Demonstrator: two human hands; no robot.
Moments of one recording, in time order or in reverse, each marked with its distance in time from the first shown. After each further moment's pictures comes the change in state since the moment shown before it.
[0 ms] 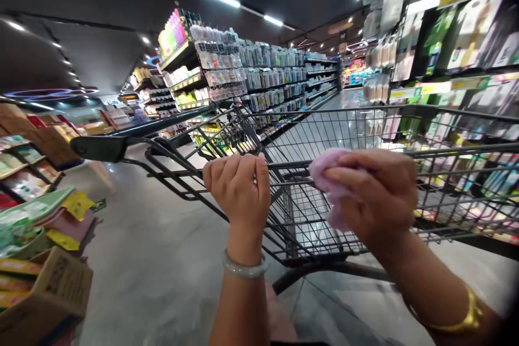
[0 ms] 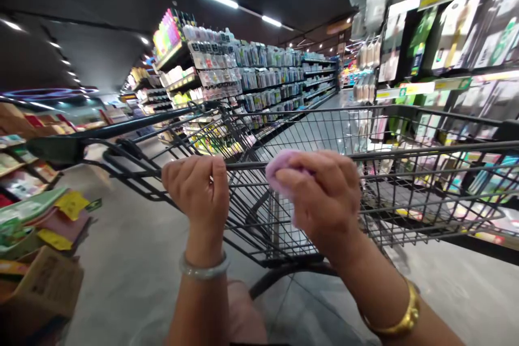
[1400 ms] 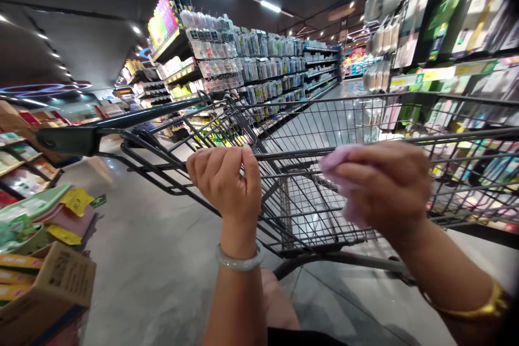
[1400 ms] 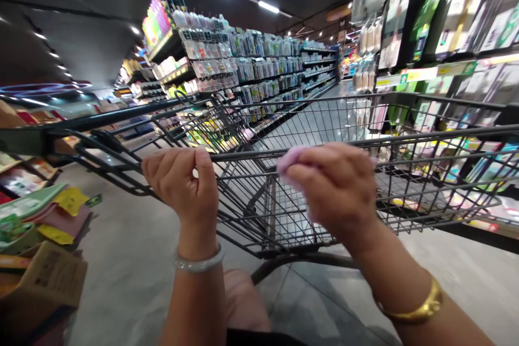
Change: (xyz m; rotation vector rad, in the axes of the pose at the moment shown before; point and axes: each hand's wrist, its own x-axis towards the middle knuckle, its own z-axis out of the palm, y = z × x) left_hand -0.004 0.006 0.005 -0.030 0.054 -0.054; right_hand -0.019 0.035 -0.015 -0.040 -0.074 -0.127
